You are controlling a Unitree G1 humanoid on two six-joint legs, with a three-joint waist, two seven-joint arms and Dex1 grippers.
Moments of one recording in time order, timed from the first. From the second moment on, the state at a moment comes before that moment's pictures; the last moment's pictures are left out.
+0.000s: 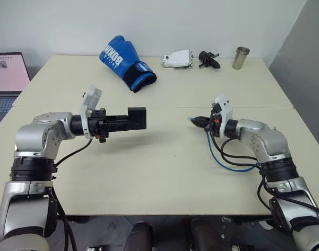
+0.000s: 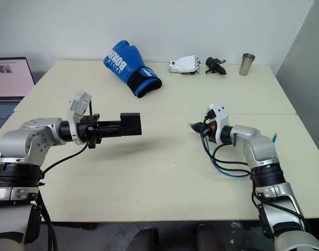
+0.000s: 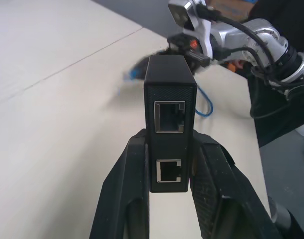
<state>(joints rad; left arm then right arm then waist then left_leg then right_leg) -0.67 0.77 0.05 0.25 -0.57 0.68 -1.33 -0.76 -0.41 0.11 0.35 0.28 0.56 0.61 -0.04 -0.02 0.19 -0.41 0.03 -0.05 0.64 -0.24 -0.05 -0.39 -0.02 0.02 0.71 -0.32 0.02</state>
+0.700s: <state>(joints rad) -0.67 0.51 0.15 0.62 -0.29 0.07 -0.72 -0.72 -0.42 0.17 -0.06 0.31 0.52 0.79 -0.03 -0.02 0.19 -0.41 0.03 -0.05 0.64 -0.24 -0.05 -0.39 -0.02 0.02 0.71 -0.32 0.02</state>
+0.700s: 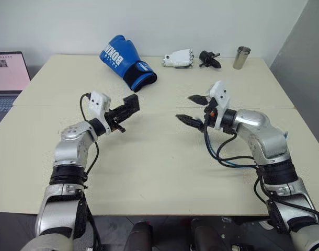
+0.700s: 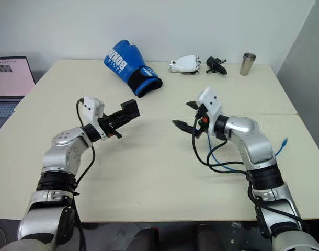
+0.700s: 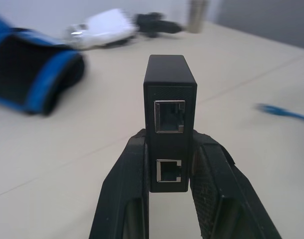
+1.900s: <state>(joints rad) -0.50 0.52 0.21 0.63 -0.25 0.02 -0.62 -0.69 -0.46 0.24 -0.09 0.26 0.60 0.84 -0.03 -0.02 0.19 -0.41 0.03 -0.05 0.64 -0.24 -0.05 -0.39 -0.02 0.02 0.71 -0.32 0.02</state>
